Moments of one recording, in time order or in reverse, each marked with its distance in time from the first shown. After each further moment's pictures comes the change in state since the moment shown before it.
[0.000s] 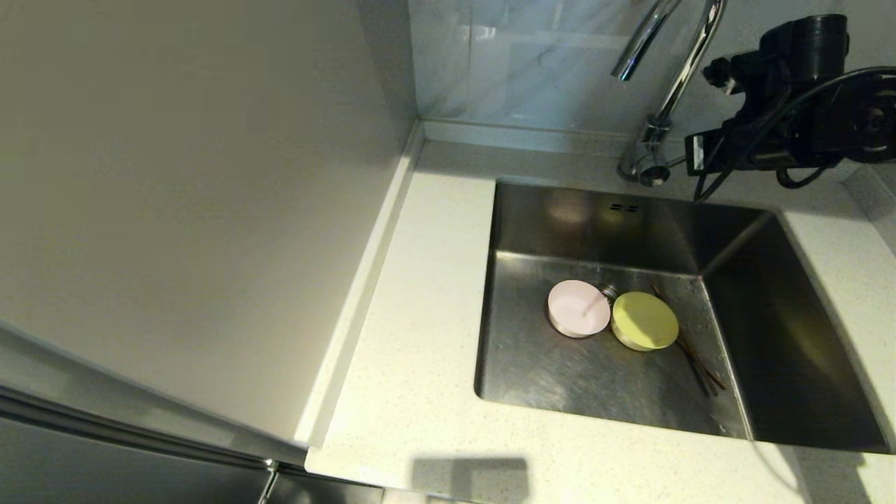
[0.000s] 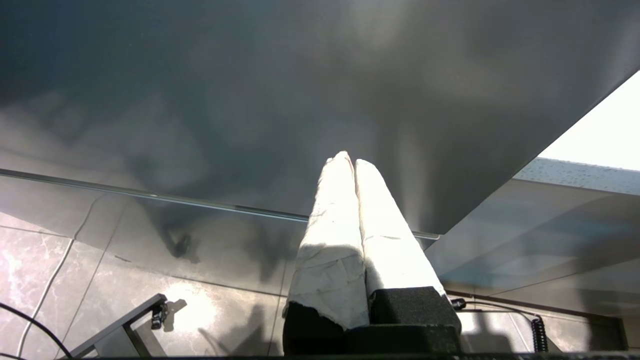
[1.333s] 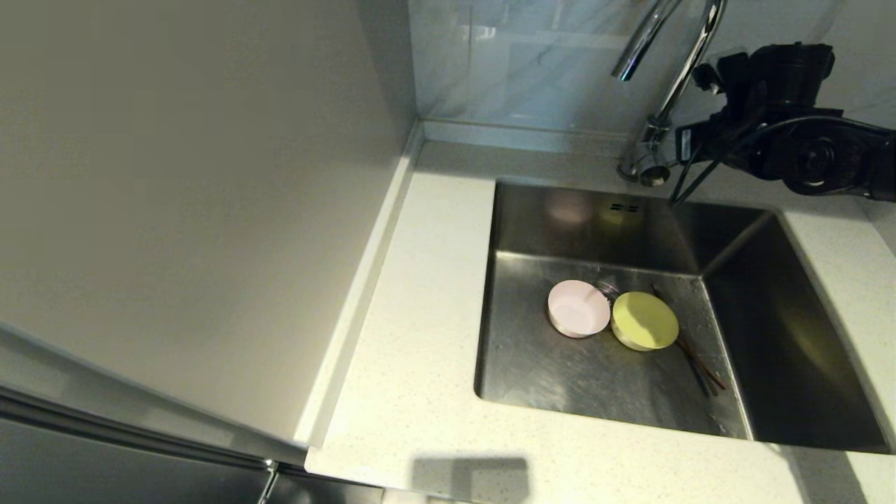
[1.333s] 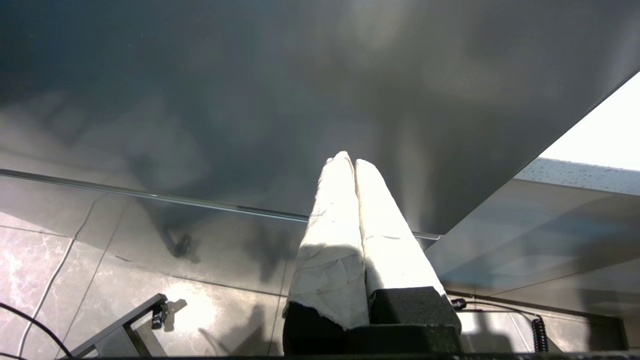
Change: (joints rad) left arm 0.000 0.000 0.000 0.000 0.000 0.001; right arm -0.040 0.129 -0.001 -0.381 -0.004 -0.146
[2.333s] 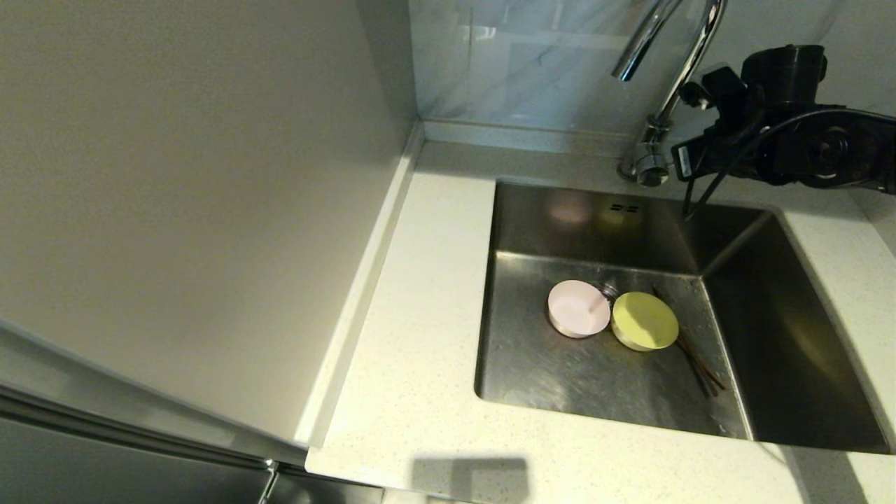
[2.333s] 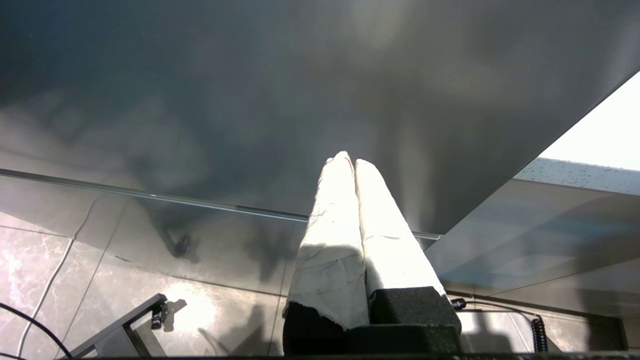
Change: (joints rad) left arm 0.000 0.000 0.000 0.000 0.000 0.000; right arm -0.001 -0.024 0.001 0.188 0.021 -0.078
